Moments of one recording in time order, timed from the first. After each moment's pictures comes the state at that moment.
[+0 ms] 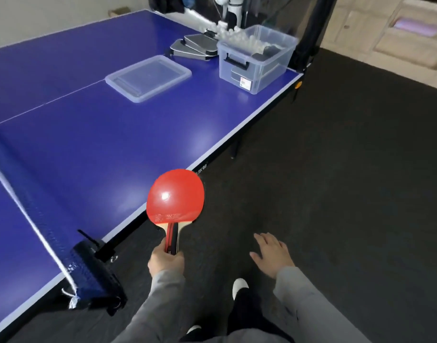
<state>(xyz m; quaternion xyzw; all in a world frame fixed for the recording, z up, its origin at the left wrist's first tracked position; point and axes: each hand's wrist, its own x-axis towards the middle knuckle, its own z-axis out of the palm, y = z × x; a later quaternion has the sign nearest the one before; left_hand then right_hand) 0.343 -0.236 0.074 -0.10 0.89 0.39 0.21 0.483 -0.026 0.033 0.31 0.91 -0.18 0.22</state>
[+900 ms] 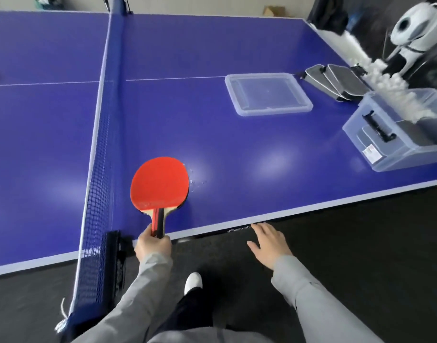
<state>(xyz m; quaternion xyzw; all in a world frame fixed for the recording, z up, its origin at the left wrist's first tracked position) 0.179 -0.238 0.063 -0.38 0.82 0.43 0.04 0.181 0.035 0.044 0.00 0.97 -0.07 0.24</state>
